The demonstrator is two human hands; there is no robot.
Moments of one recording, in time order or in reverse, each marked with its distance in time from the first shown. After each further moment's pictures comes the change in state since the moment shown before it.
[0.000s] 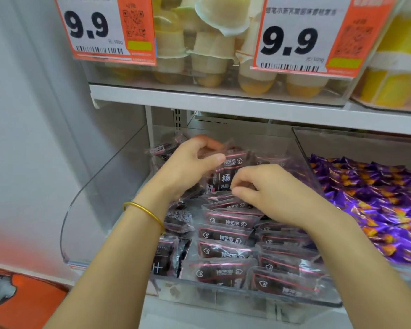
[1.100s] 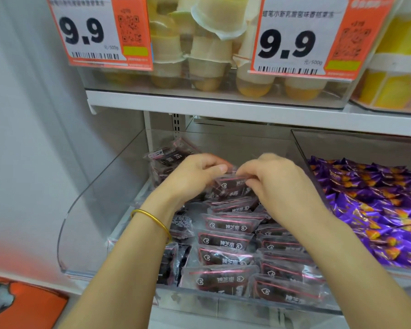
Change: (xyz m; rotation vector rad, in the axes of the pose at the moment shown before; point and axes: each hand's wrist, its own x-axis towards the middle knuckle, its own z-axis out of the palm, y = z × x) left_hand 0.006 -0.010 0.007 0.092 -0.101 -0.051; right_hand -0.004 -0.002 0.001 -0.163 0.274 0.065
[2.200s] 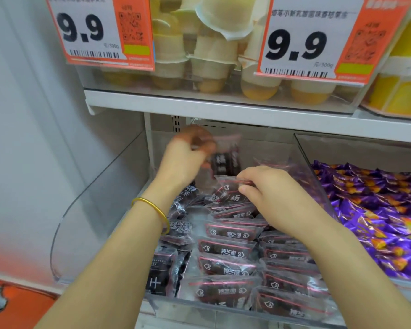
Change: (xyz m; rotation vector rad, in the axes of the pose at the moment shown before) left_hand 0.028 -0.001 -0.014 -0.048 0.352 0.171; right_hand 0.010 0.003 0.009 0.094 -0.147 -0.015
